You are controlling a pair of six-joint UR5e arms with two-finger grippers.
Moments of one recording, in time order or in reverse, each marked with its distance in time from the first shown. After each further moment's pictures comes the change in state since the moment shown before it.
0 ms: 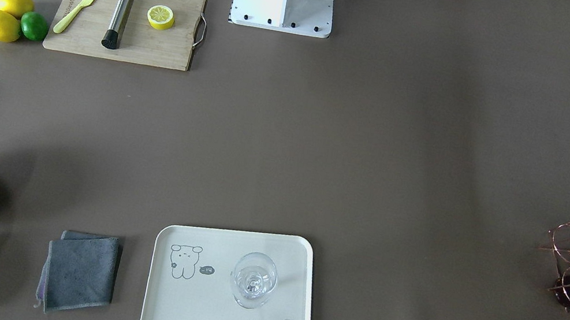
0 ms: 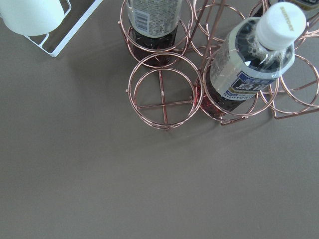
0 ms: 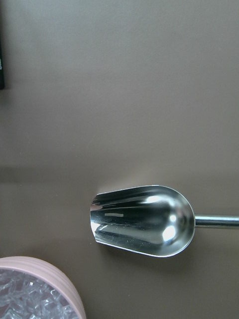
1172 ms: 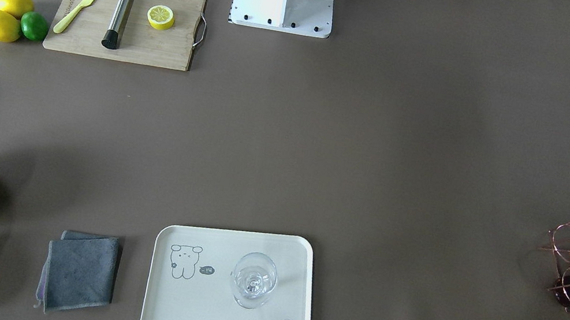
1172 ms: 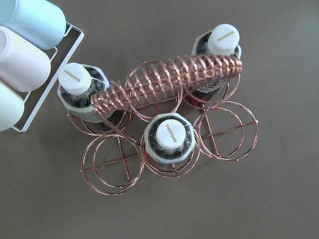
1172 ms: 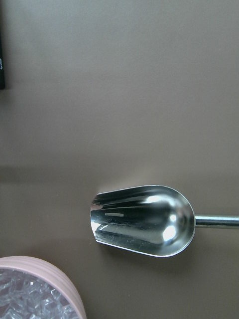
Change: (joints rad) left arm -0.023 -0.212 -0.058 0.285 -0.026 0.242; right arm 0.000 0.000 0.001 0.000 -0.001 0.000
